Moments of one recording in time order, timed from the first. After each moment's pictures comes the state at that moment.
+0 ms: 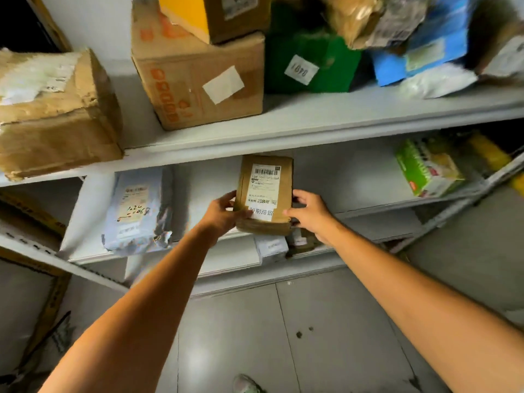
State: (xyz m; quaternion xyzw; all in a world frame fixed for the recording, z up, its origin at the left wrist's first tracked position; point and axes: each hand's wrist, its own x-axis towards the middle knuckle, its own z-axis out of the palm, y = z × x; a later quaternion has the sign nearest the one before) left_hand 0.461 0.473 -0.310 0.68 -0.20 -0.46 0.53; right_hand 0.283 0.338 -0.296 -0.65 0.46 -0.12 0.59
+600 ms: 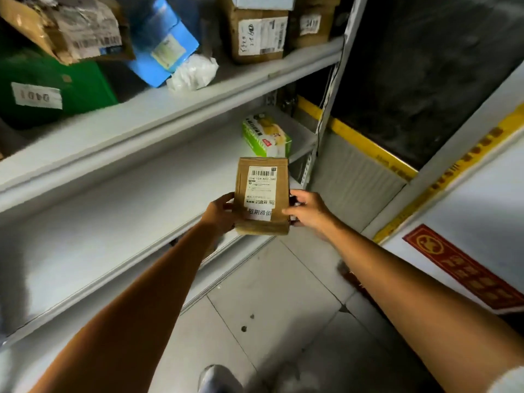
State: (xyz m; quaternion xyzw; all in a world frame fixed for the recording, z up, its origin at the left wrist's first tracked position) left_hand 0.162 0.291 -0.302 0.64 -0.38 -0.55 0.37; right_hand -0.057 0.266 -0.271 -0.51 0.59 -0.27 0.56
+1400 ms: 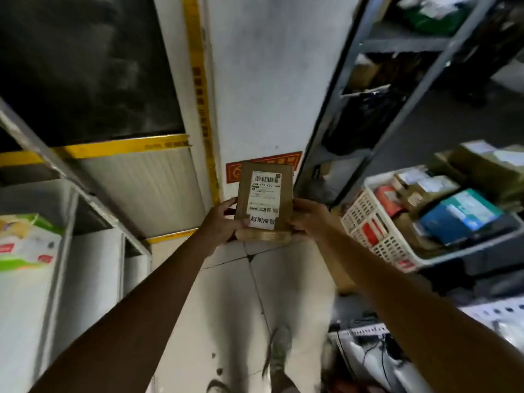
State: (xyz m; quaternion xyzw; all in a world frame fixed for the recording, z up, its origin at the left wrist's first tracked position) left_hand -0.129 0.263 -0.336 0.29 -0.66 -0.70 0.01; right_hand -0.249 0.466 -0.304 -0.08 0.77 -0.54 0.33
